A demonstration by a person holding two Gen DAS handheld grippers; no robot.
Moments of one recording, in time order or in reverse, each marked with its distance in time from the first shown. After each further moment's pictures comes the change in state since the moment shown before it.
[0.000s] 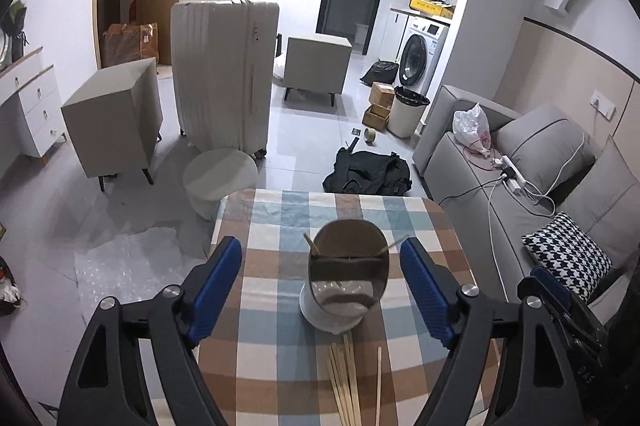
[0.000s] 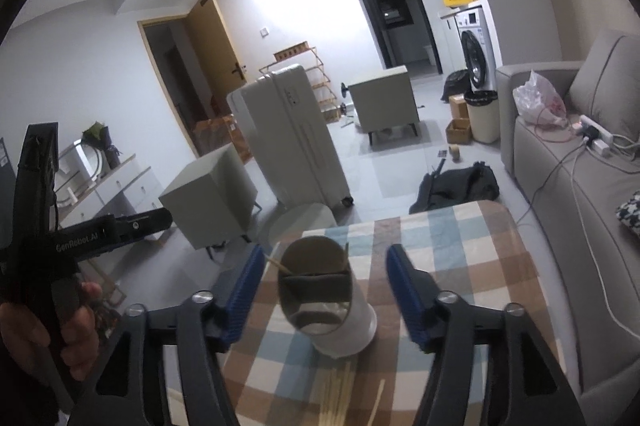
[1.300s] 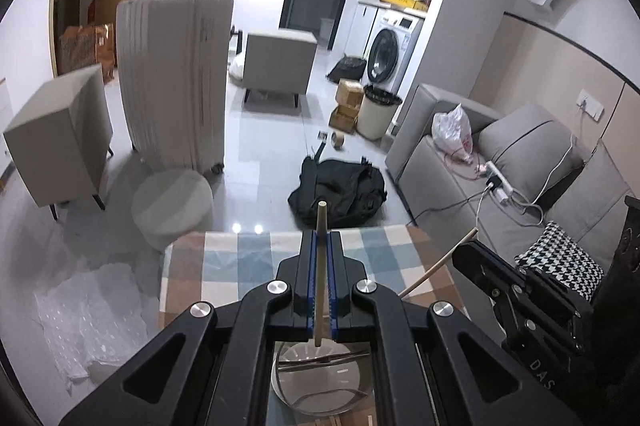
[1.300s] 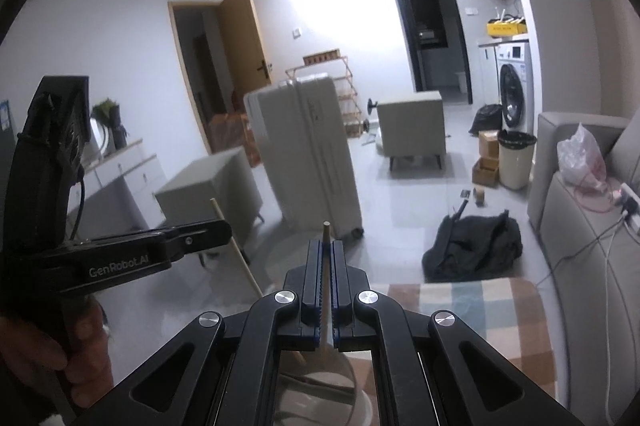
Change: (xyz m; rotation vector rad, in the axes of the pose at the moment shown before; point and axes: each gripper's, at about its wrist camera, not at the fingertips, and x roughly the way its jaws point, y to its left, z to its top) left arm 0.121 0.004 0.054 0.034 0.040 -0.147; right arm 0.136 0.007 0.060 -0.170 0.000 0.045
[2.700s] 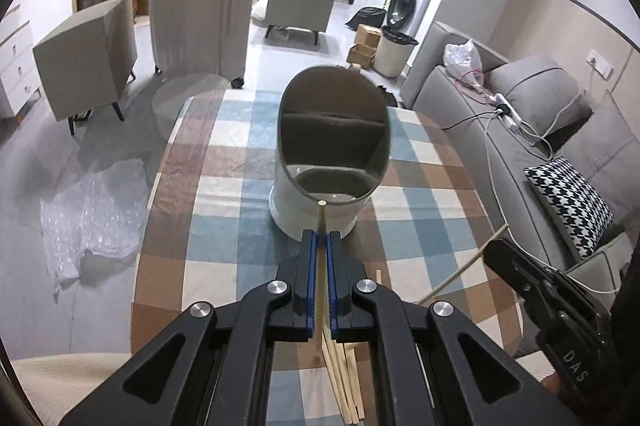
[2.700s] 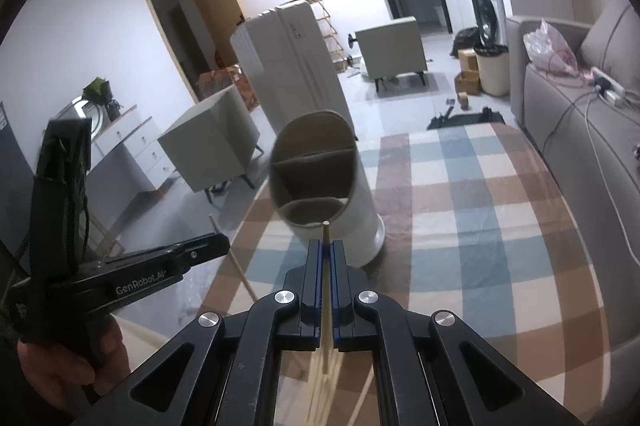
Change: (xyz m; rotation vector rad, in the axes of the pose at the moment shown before) left arm -0.049 -0.013 -0.158 -0.038 0.142 0.055; right arm -0.096 0.018 -0.160 0.141 0.153 -0.024
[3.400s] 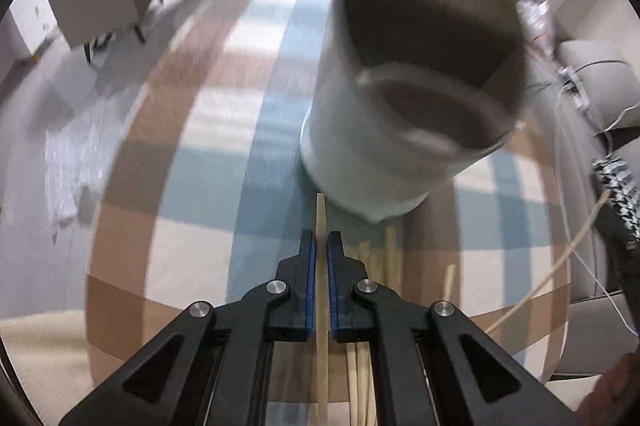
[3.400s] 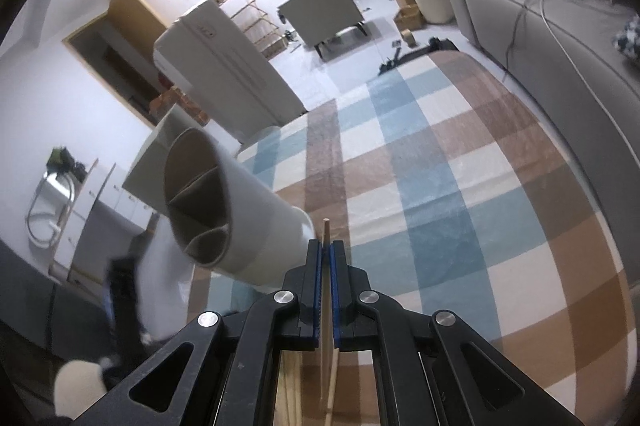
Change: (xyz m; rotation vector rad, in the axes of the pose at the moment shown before) left arm 0.088 0.013 -0.017 -0.132 0.211 0.141; right arm 0.050 -0.094 0.011 0.287 0.115 -0.030
